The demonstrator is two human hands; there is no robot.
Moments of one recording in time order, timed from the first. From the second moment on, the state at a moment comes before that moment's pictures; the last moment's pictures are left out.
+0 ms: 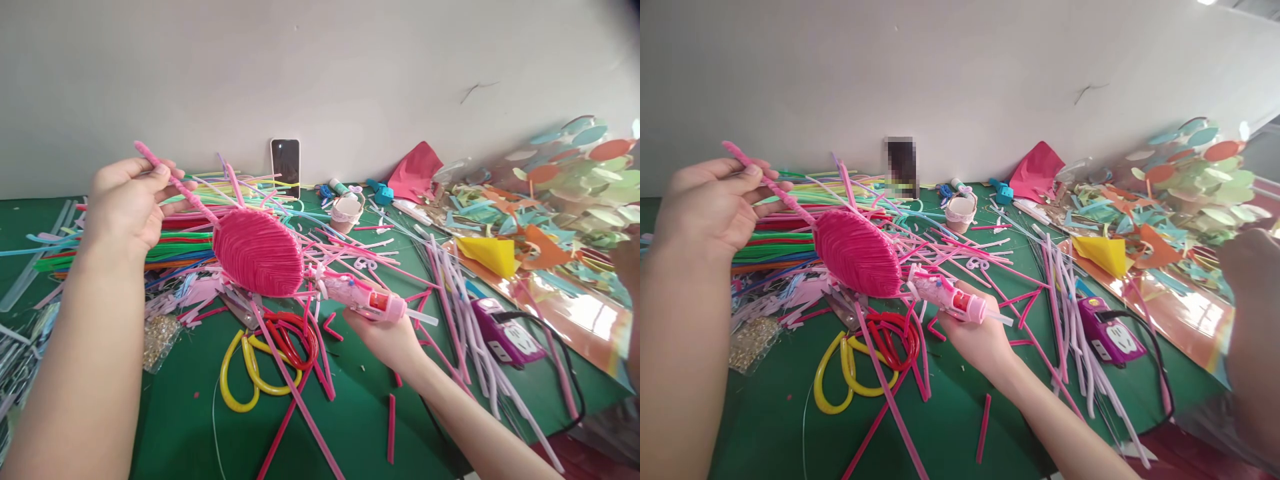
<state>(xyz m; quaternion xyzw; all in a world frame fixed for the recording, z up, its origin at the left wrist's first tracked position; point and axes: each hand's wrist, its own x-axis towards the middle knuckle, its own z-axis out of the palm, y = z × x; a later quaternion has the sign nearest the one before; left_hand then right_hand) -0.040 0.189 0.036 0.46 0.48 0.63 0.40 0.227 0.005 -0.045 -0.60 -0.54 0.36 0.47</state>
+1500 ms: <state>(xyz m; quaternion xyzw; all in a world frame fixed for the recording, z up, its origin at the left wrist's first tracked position) -0.040 0.188 0.033 0.46 0.47 0.64 0.40 0.225 0.004 -0.066 -0.66 -0.55 0.35 0.38</state>
